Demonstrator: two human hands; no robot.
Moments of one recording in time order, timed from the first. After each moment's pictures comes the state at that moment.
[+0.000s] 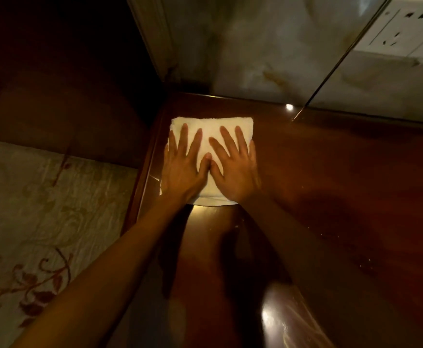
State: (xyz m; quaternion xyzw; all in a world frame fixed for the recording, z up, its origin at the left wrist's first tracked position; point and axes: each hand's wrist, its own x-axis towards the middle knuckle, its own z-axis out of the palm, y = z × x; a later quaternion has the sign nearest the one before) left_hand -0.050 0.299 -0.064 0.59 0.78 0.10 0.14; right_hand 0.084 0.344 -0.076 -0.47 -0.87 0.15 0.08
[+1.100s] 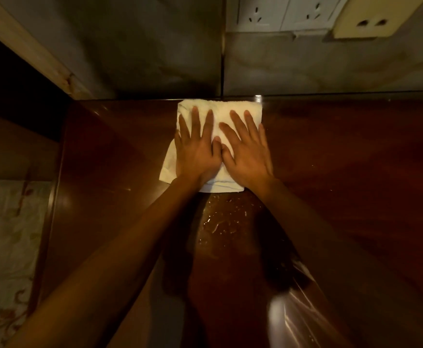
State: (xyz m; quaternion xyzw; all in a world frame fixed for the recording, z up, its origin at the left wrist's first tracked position) left_hand 0.146 0.387 -0.063 0.65 0.74 0.08 0.15; right_hand 0.273 0.401 -0.072 -0.54 -0.82 0.16 0.10
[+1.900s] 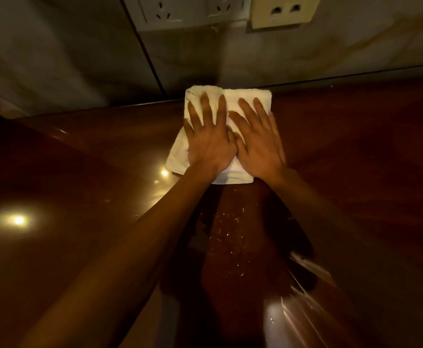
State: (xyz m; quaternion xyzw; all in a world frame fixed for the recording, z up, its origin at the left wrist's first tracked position) left_hand 0.278 0.435 -0.070 0.70 0.70 0.04 0.13; right_hand 0.398 0.430 -0.075 -0.59 -0.79 0.13 0.10
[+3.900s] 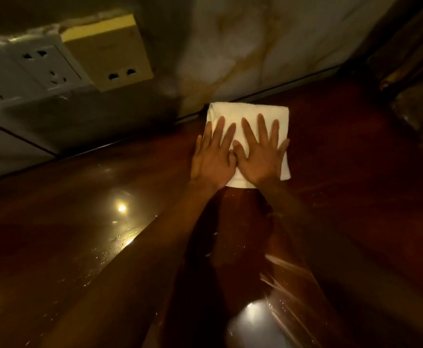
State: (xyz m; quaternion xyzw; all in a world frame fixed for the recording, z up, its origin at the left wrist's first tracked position) left_hand 0.473 0.461 -0.066 0.83 0.51 0.06 0.20; right_hand 0.595 0.435 -0.072 -0.81 -0.58 0.11 0.05
